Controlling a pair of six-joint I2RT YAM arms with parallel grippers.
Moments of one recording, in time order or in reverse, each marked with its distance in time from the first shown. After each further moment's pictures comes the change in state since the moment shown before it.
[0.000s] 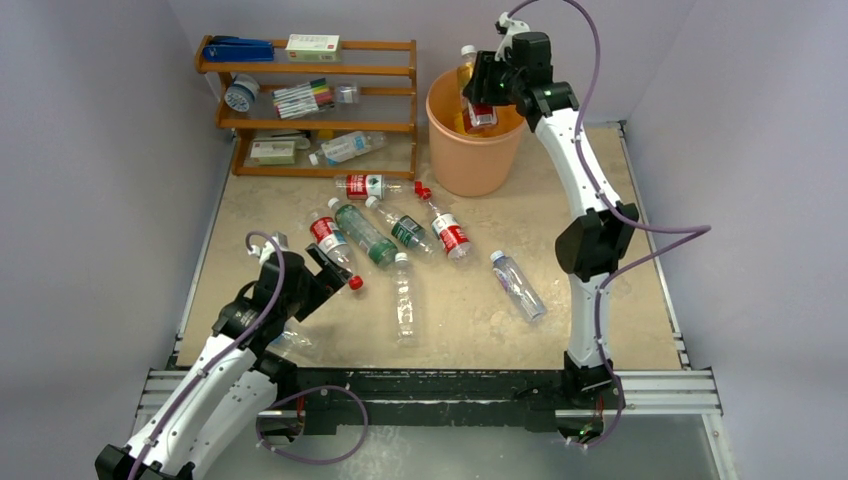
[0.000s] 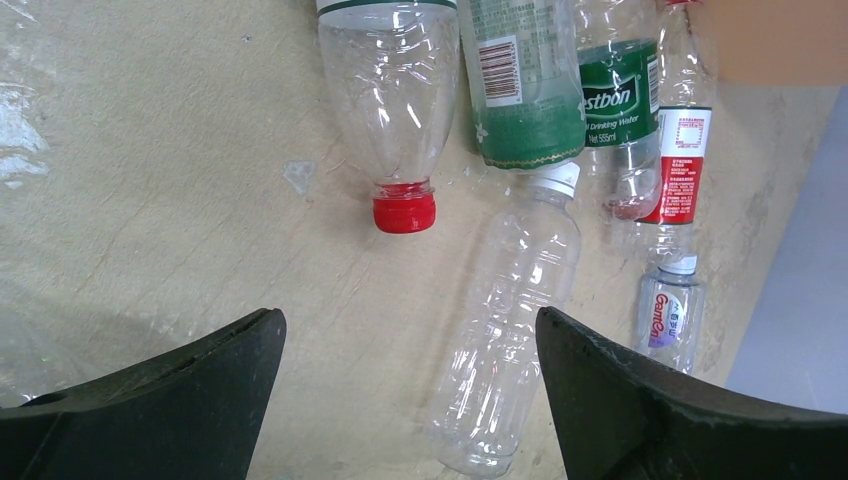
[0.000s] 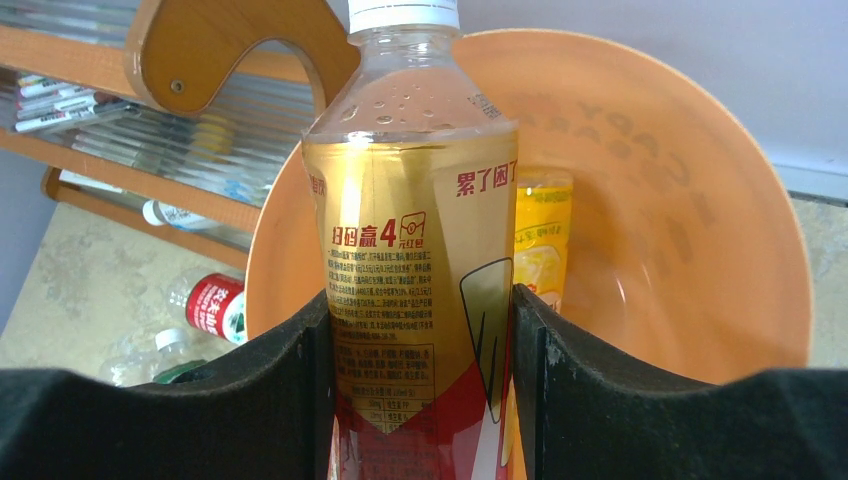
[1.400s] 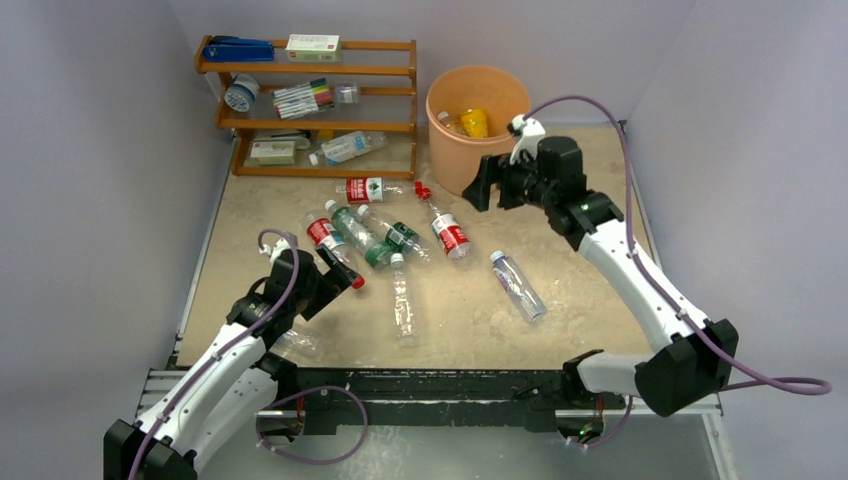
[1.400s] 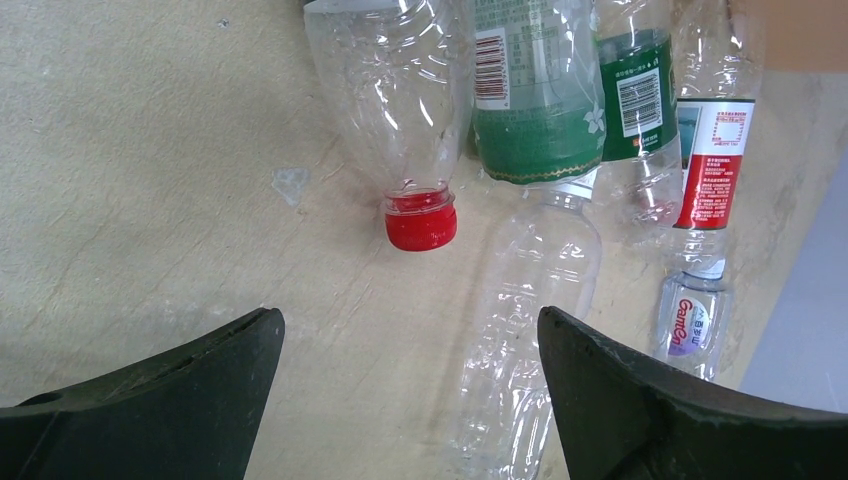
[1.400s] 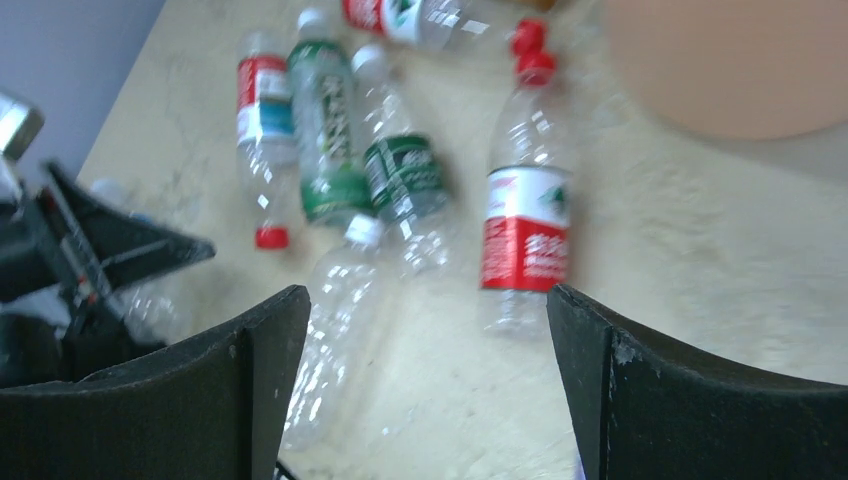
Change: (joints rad) left arm 0.000 0.103 -0.067 0.142 0.029 -0.001; right arm 0.138 -0.897 -1.211 0.254 -0.143 0.041
